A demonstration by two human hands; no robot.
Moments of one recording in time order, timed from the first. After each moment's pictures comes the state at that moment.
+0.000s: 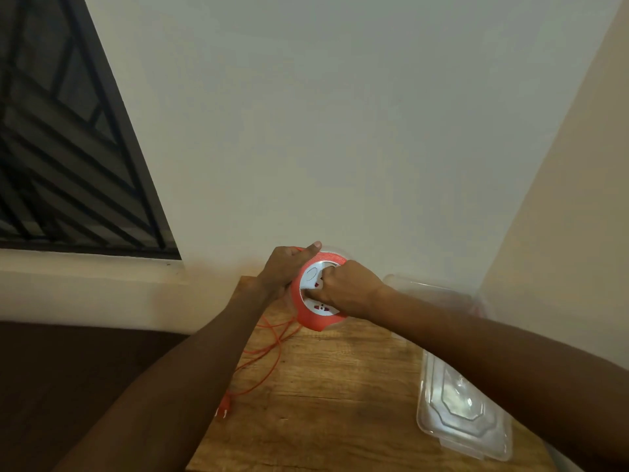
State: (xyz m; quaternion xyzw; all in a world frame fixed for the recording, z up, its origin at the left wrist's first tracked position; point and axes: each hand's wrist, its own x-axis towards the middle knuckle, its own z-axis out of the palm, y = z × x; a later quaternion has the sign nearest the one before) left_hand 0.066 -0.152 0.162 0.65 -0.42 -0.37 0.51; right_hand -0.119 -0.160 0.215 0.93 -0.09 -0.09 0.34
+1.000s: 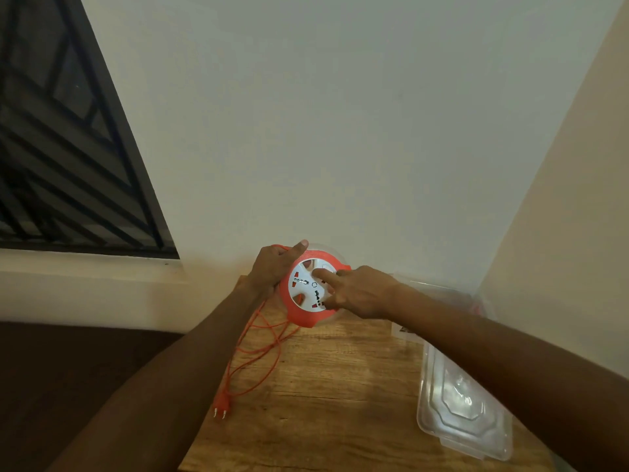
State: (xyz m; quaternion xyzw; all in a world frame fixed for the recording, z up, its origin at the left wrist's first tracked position) left_hand 0.082 -0.143 0.163 0.68 -0.42 -0.31 0.51; right_hand -0.140 -0.175 0.212 0.96 -0.05 -0.07 0.26
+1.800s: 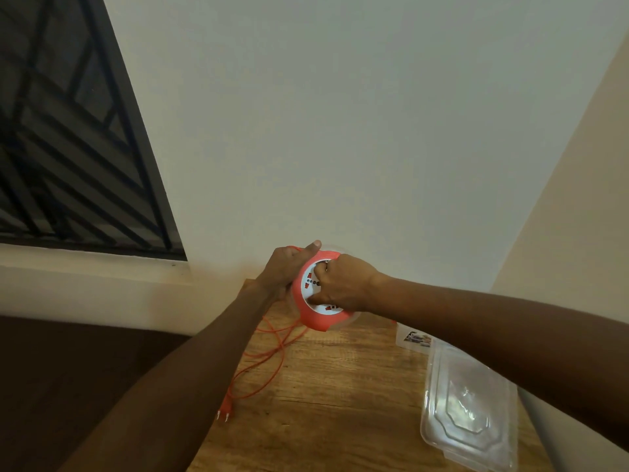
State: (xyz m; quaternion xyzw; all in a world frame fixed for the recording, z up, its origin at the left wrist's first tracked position) left_hand 0.077 -0.145 0.173 0.65 -0.42 -0.35 0.52; right_hand -0.102 -0.156 0.248 0.89 0.01 -0.18 0.41
